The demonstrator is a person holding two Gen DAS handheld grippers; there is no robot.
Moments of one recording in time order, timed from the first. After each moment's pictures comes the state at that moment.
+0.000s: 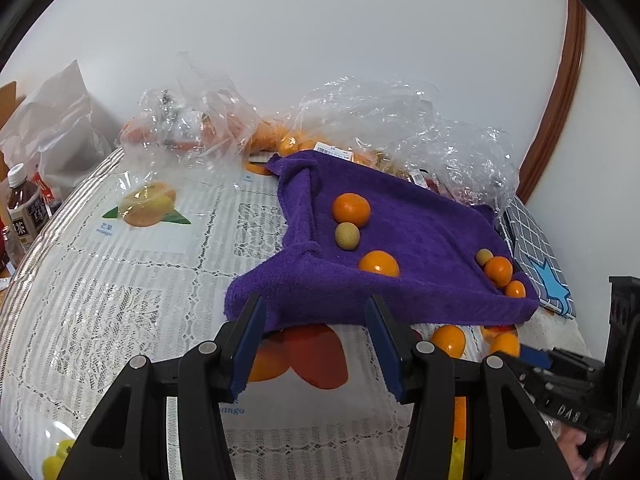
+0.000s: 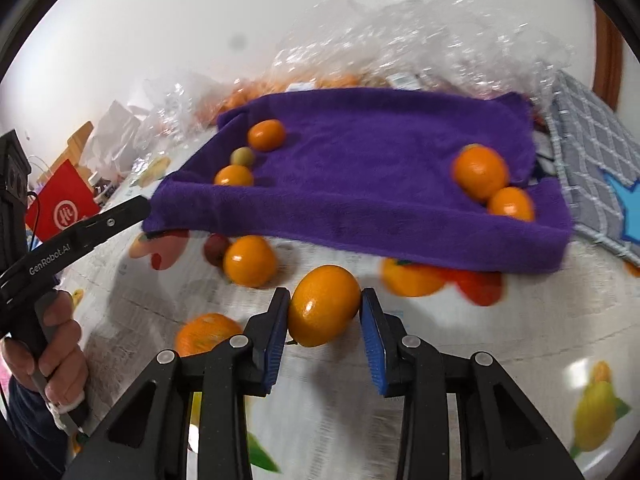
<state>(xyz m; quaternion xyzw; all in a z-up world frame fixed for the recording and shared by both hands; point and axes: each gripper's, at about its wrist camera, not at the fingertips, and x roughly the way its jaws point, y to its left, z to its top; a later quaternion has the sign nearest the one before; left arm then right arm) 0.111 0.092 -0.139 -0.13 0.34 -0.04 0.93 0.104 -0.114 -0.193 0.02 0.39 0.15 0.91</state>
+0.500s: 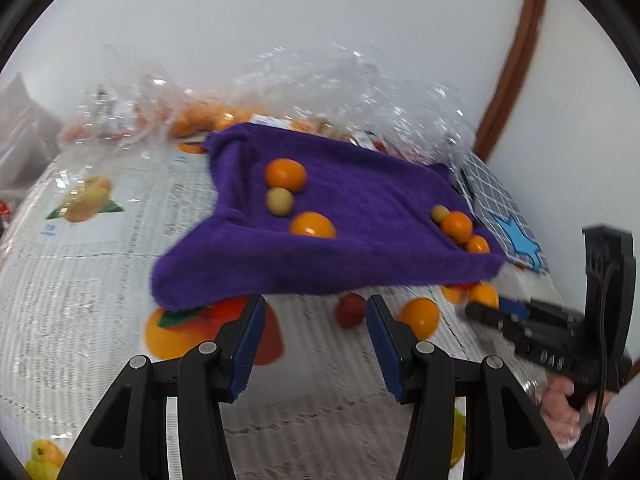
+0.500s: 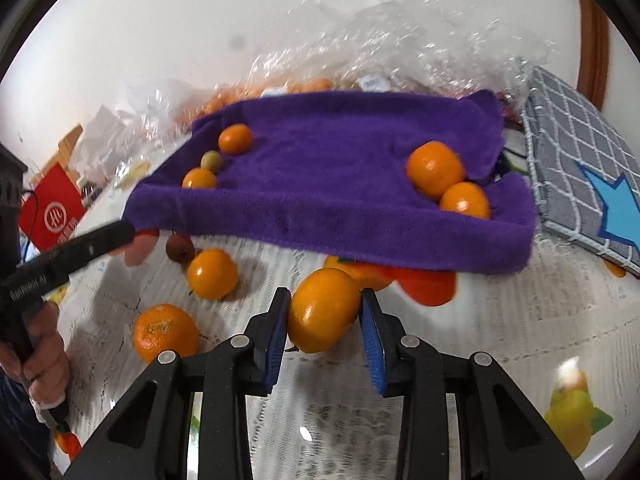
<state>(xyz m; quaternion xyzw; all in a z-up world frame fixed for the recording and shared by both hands) 0.111 0.058 -0.145 -0.10 0.37 -0.13 0.91 0.104 -0.144 -0.195 0.02 0.38 0.13 0.92</state>
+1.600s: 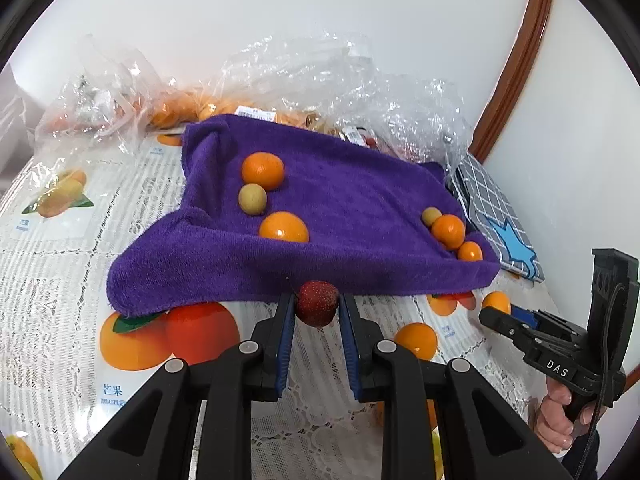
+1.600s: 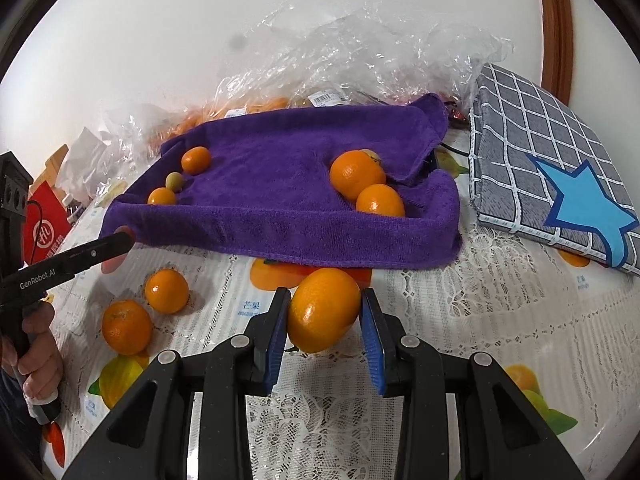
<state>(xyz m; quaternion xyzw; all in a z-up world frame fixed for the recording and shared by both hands) 0.121 0.041 -0.146 -0.12 0.37 -0.13 0.91 0.094 -0.186 -0.196 0.03 0.36 0.10 0.93</state>
